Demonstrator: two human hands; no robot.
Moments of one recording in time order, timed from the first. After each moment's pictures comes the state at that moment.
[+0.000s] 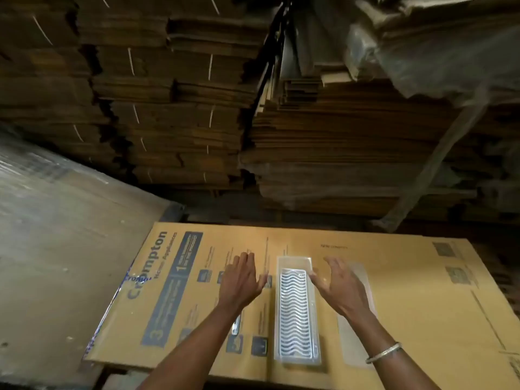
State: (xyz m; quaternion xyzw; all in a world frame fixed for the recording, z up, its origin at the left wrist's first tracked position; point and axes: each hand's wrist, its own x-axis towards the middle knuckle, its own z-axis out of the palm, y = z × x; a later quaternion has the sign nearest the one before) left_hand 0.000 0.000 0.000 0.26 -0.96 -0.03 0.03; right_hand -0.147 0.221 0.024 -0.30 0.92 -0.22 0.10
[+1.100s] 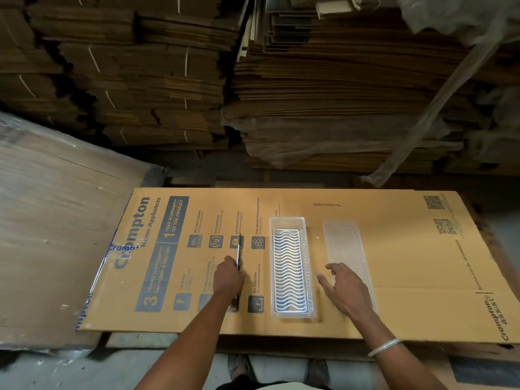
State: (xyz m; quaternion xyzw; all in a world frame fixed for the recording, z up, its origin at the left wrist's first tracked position) left_hand 0.032 0.000 -0.113 0.48 -0.81 -0.34 -0.10; right_hand -0.113 0.276 -0.058 -0.23 0.94 -0.17 0.18
